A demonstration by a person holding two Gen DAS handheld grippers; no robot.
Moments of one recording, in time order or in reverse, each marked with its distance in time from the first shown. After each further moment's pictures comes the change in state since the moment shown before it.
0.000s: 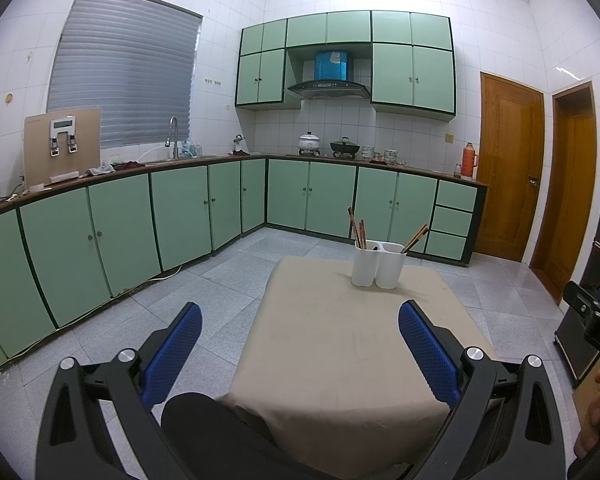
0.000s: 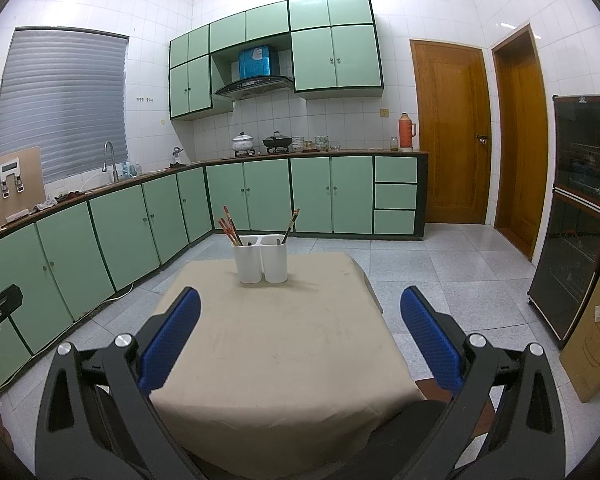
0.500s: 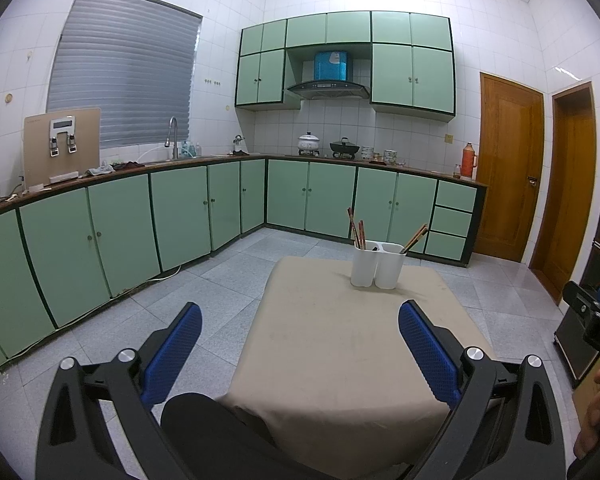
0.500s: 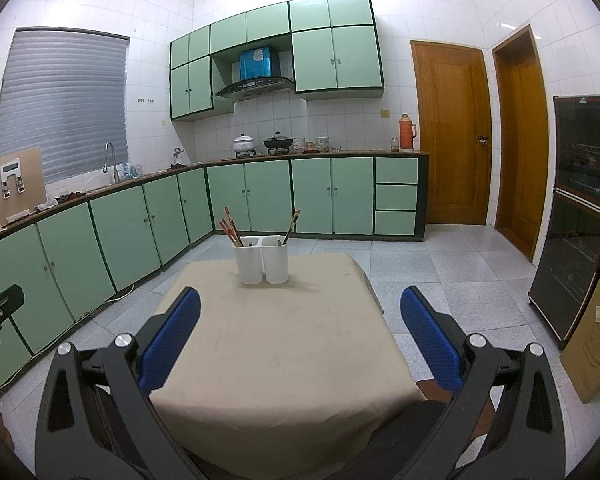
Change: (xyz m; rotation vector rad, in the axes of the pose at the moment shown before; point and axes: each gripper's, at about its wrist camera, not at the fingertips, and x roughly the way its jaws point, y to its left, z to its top) left arm 0.000 0.000 0.000 0.000 0.000 -0.001; right arm -0.001 0.003 0.001 0.000 -0.003 0.001
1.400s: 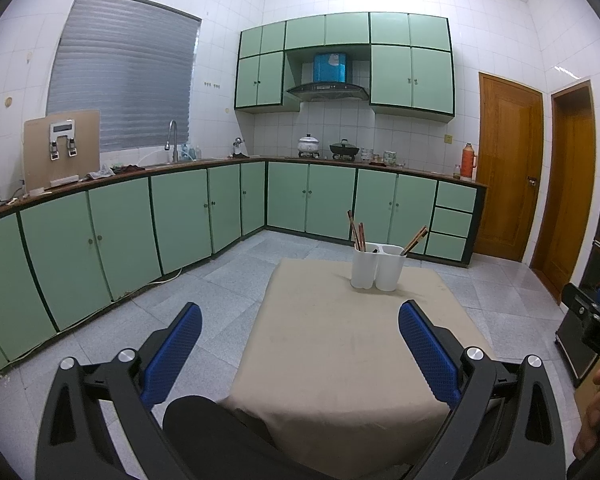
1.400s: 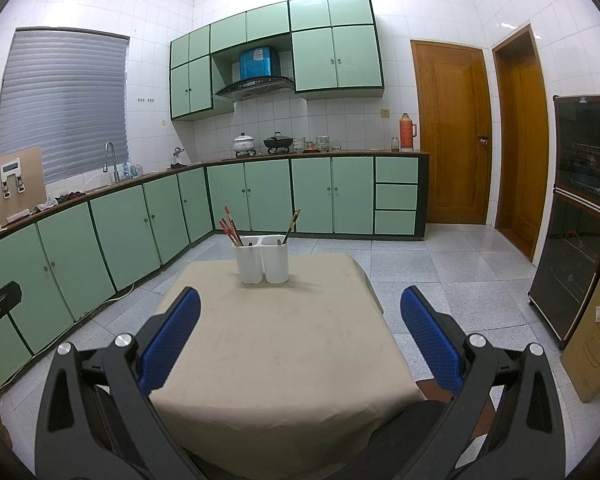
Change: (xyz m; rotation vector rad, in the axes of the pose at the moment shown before) left arm -0.002 -0.005 0.003 0.008 -0.009 0.003; right arm 0.001 0.002 0.002 0.000 0.001 0.003
